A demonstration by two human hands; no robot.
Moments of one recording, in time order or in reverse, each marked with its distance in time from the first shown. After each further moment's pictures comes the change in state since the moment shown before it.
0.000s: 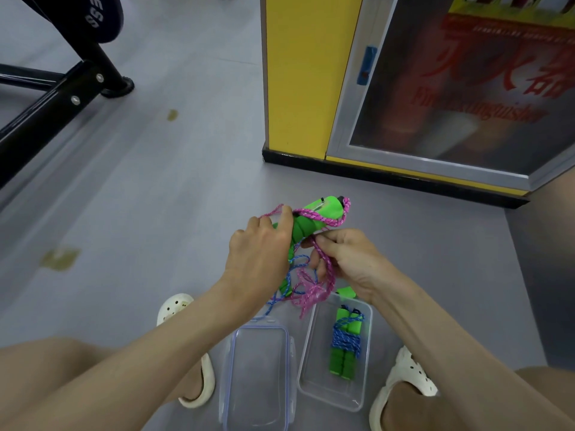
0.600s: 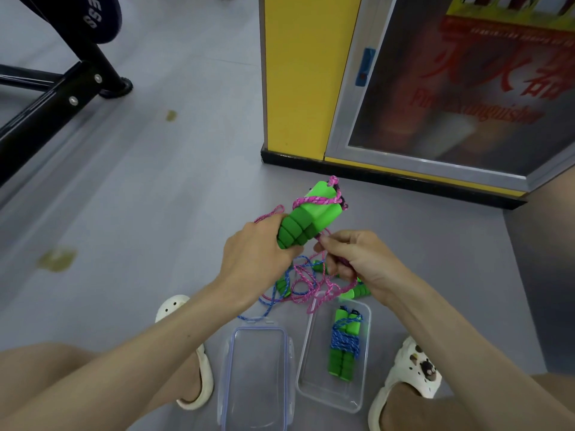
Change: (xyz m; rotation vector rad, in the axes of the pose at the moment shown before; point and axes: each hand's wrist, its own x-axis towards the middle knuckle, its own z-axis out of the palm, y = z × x) left_hand 0.005 -0.011 -0.009 -0.721 -0.132 -0.193; right_hand 0.004 0.006 -0.025 -0.122 0.003 -0.032
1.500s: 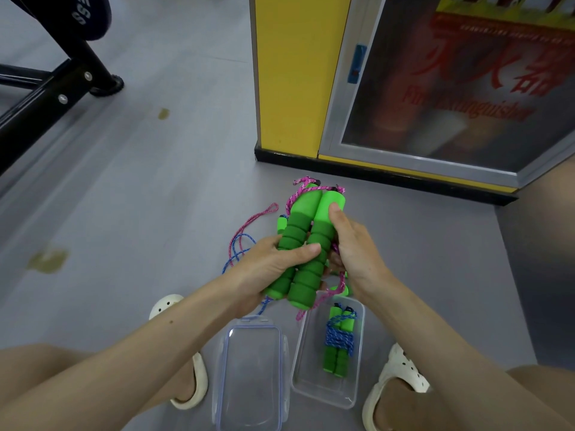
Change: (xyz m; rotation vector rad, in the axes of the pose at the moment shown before) left_hand -0.015 0.011 0.009 -1.219 -0.583 -0.350; right_hand -0.008 -0.008 0.015 0.247 0.144 -0.110
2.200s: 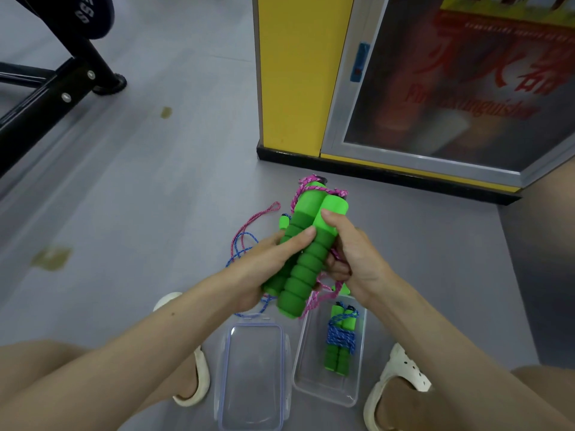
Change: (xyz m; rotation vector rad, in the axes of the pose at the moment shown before) left_hand 0.000 0.004 0.000 0.091 0.059 -0.079; right_hand -0.004 0.000 0.001 -0.022 -0.049 0.161
